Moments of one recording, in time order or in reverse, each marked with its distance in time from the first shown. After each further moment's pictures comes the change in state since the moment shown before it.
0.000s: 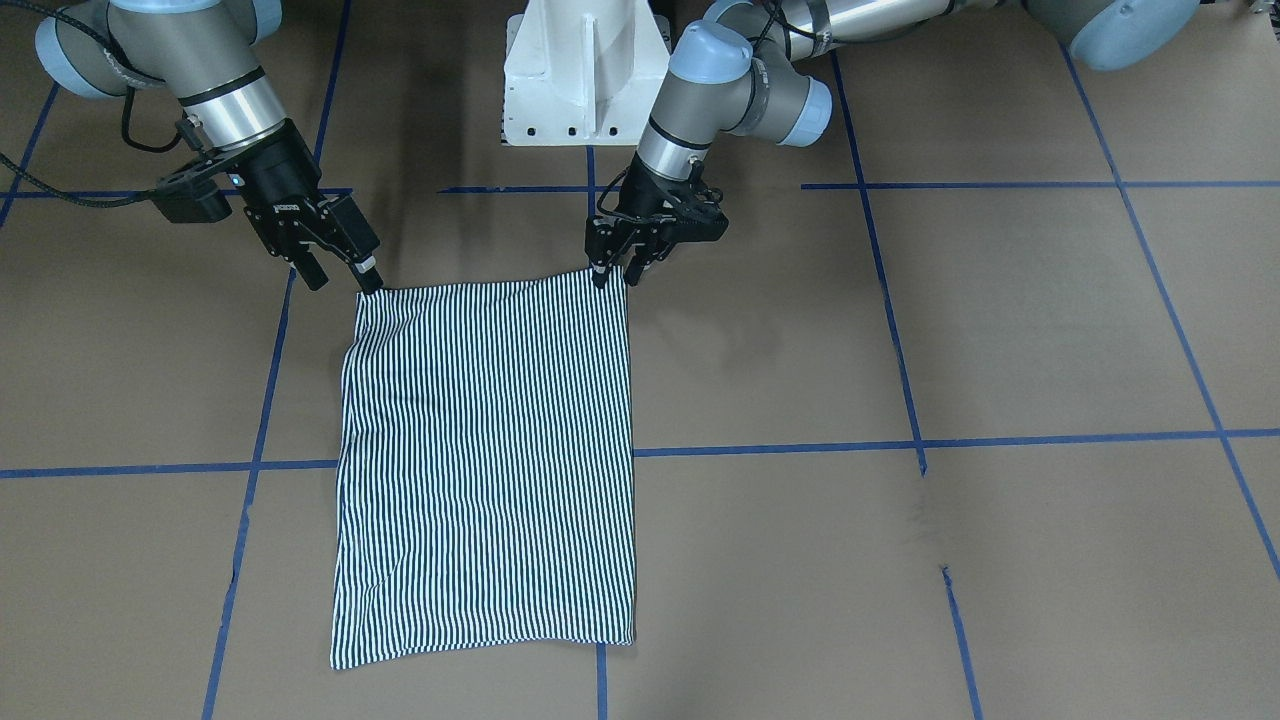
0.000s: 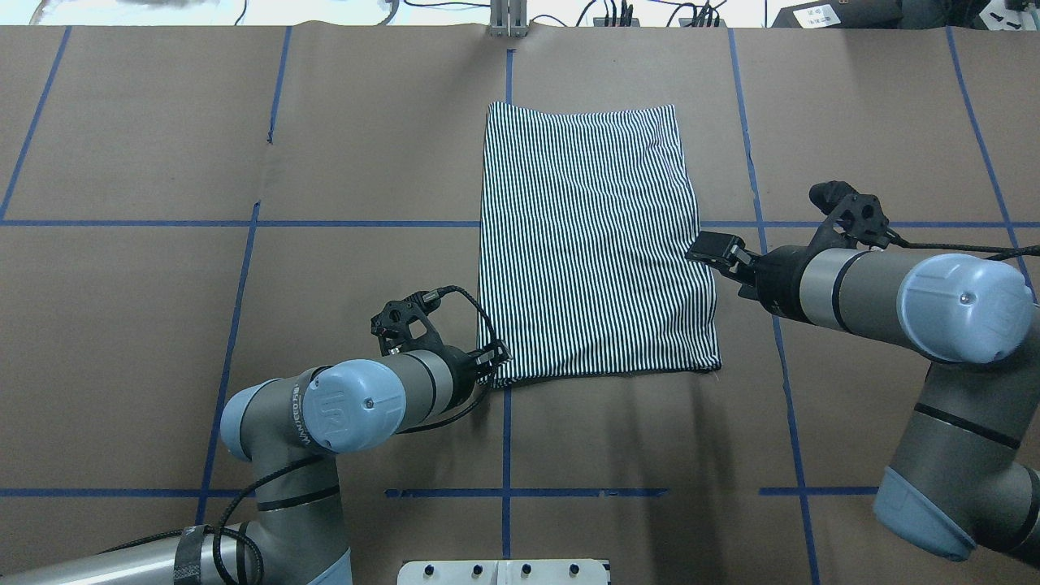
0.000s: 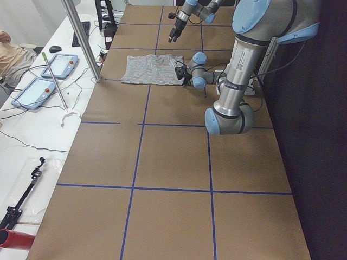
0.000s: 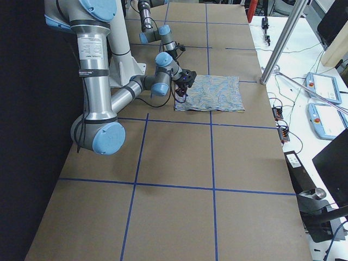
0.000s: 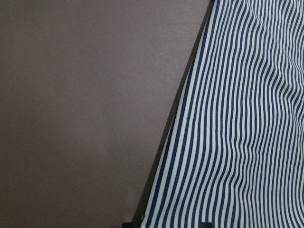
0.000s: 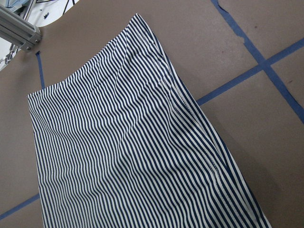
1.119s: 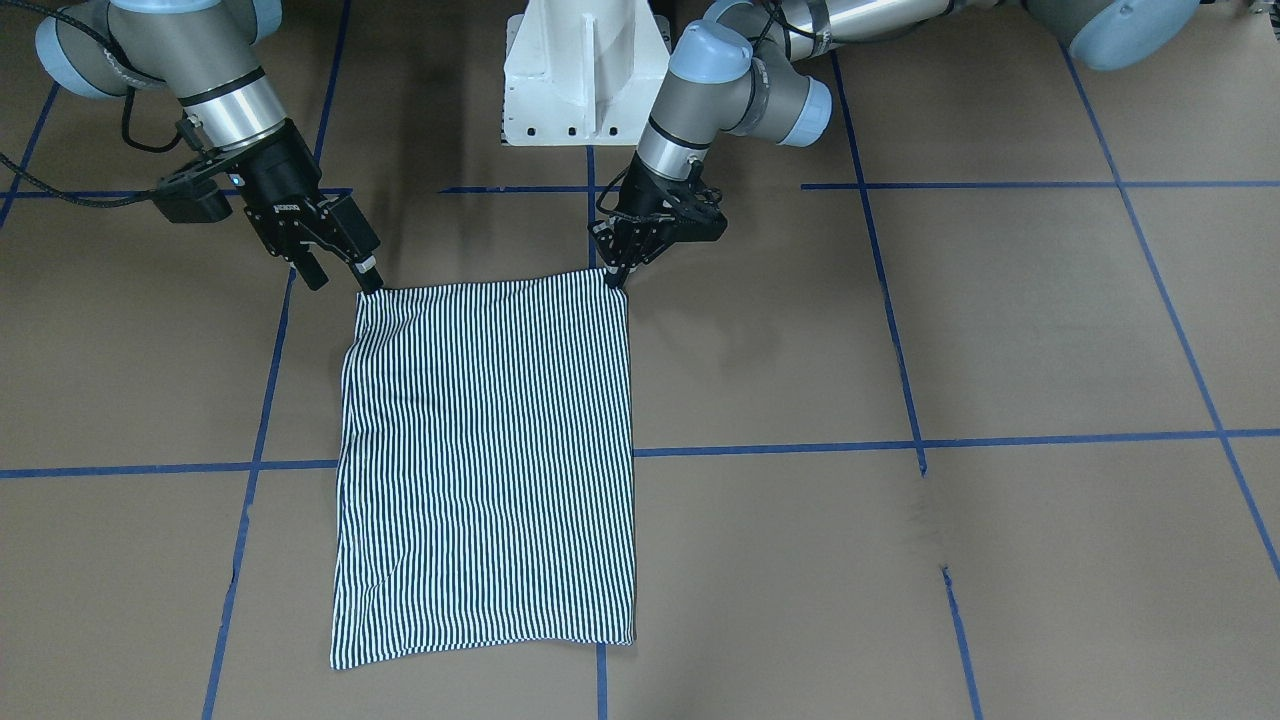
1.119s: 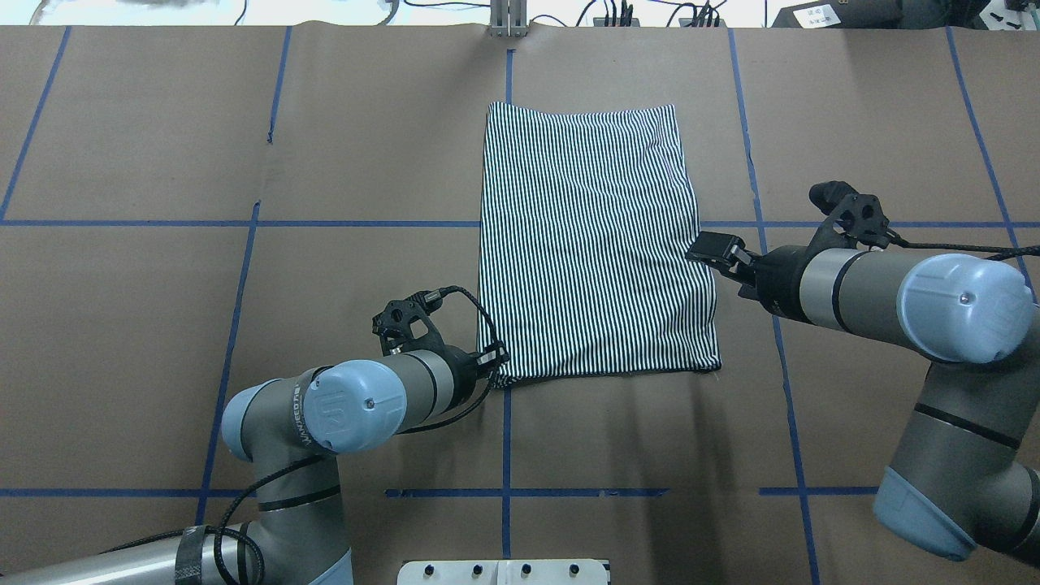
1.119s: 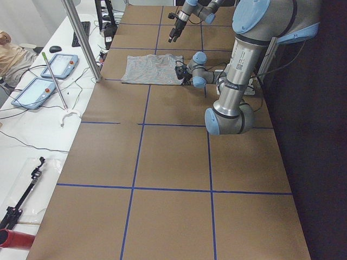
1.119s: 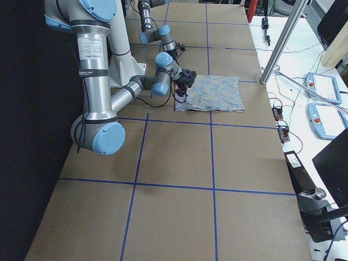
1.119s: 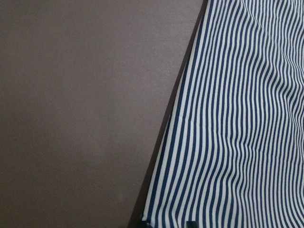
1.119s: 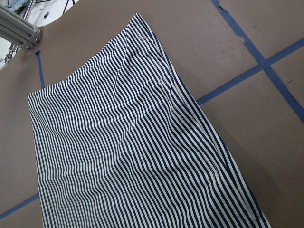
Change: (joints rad) left arm 0.001 -0.001 0.002 -0.001 0.004 0.014; right arm -0.001 0.000 -0.001 -0.001 0.000 -0.001
